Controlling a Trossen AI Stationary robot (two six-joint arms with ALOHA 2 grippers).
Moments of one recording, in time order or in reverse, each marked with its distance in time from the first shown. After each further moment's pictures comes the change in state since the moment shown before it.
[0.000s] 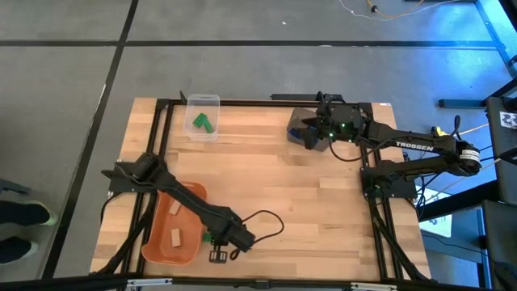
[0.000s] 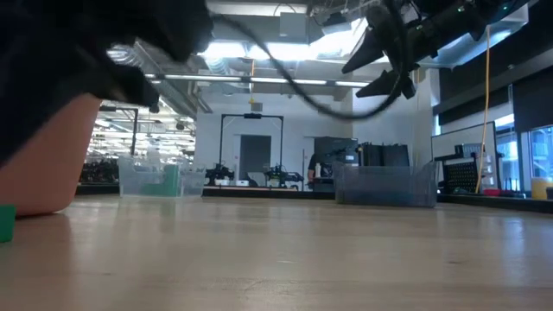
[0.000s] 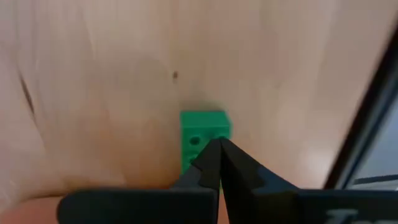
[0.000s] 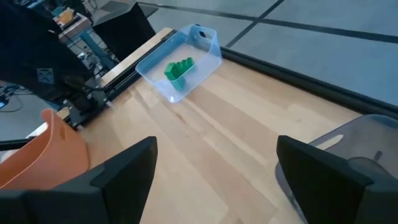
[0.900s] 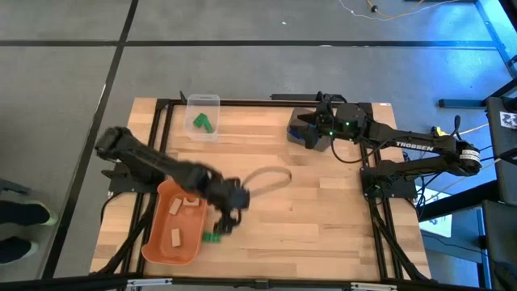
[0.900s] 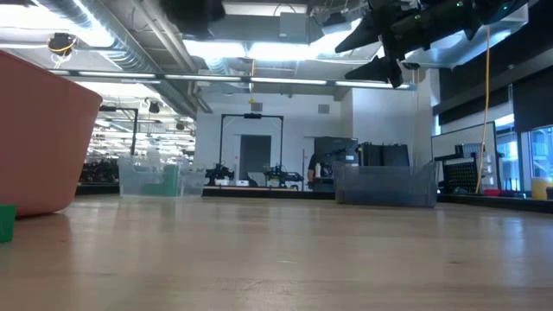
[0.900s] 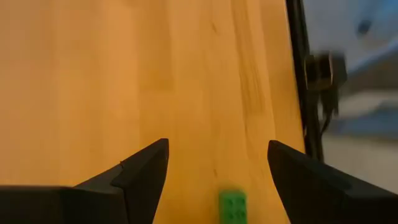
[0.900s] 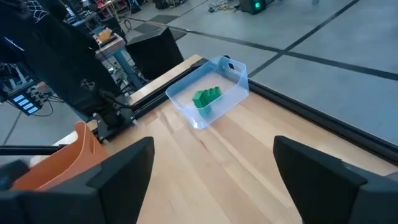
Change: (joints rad) left arm 0.171 -0.426 -0.173 0.306 -0.137 0.189; right arm 0.000 0.000 0.000 0.150 -0.062 -0.078
